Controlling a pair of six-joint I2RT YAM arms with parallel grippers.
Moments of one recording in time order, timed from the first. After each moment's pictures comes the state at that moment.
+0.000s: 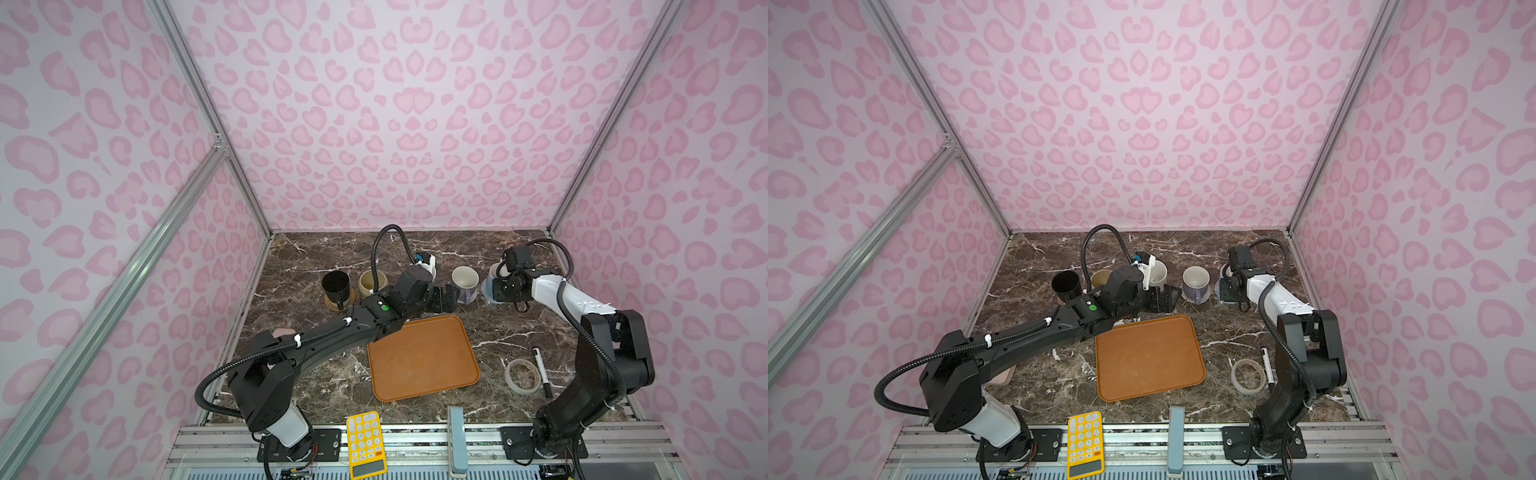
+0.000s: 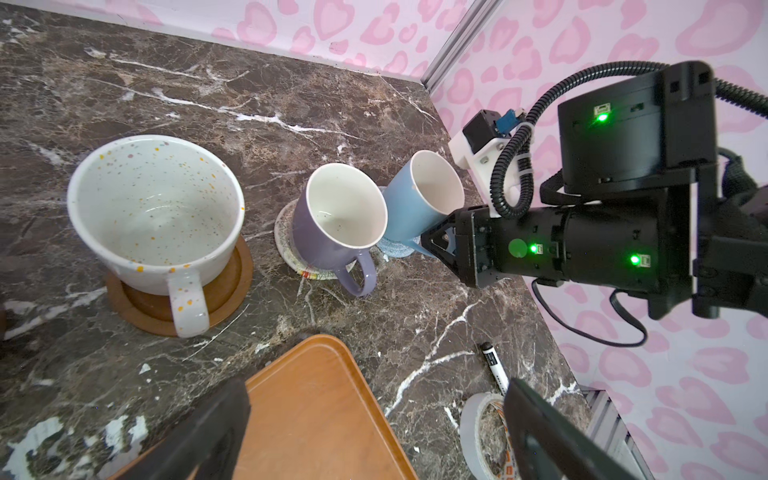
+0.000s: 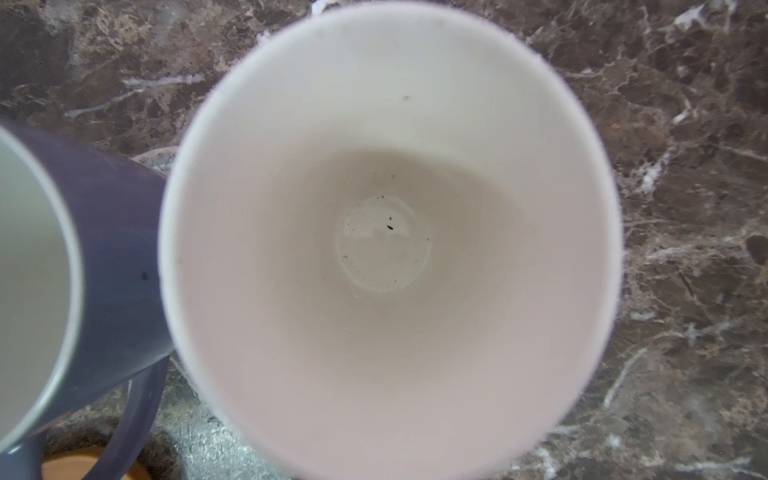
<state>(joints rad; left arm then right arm) -0.89 1.59 1.19 -0.11 -0.05 -0.64 0.11 1.68 1.14 -0.57 0.10 0.17</state>
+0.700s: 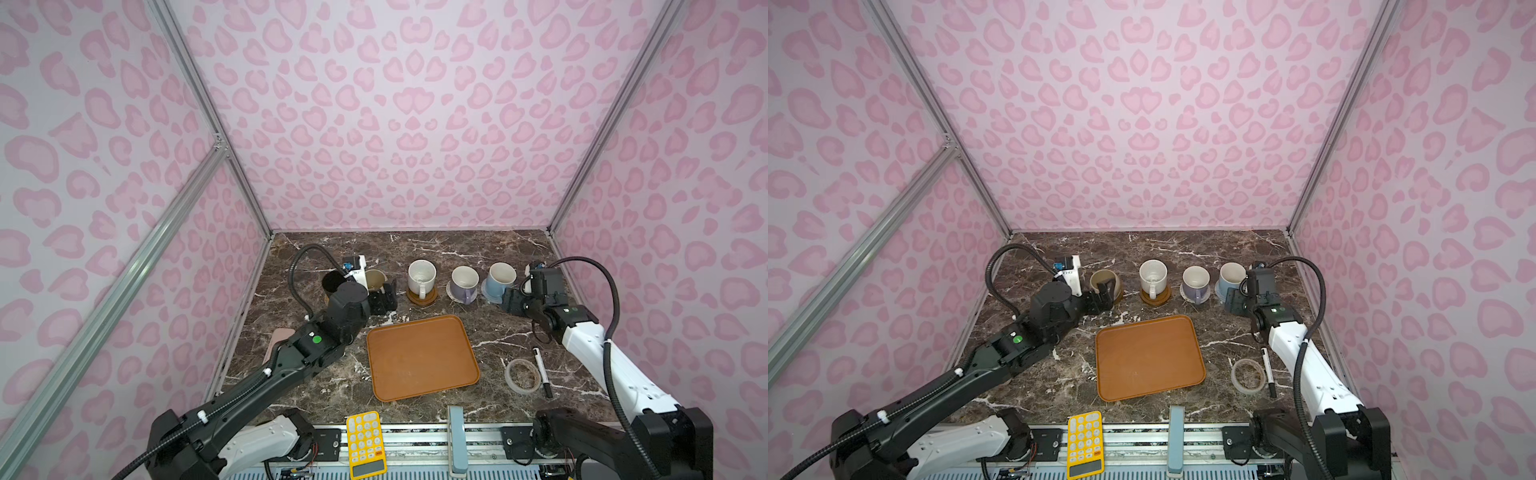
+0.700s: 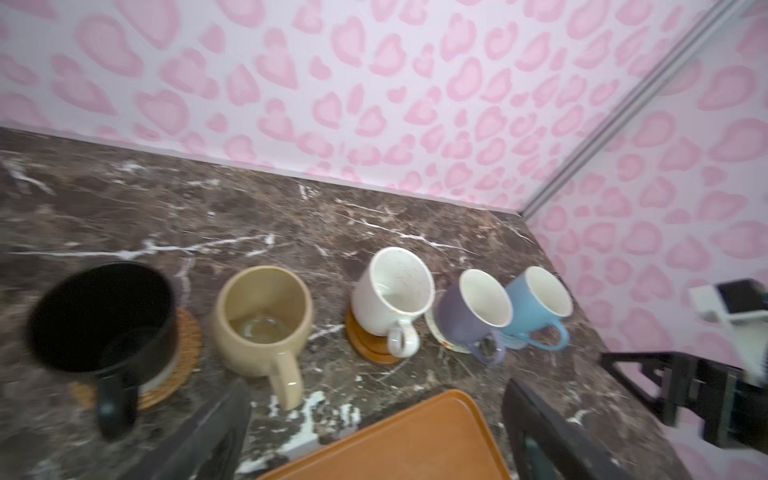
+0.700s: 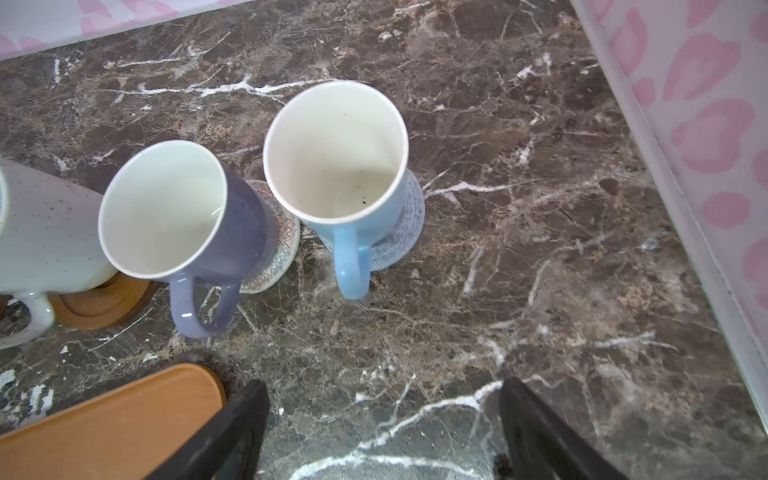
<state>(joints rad) -0.74 1.01 0.82 -0.15 -0.43 -0.48 0.11 1.12 0.81 -0.50 0.14 0.28</state>
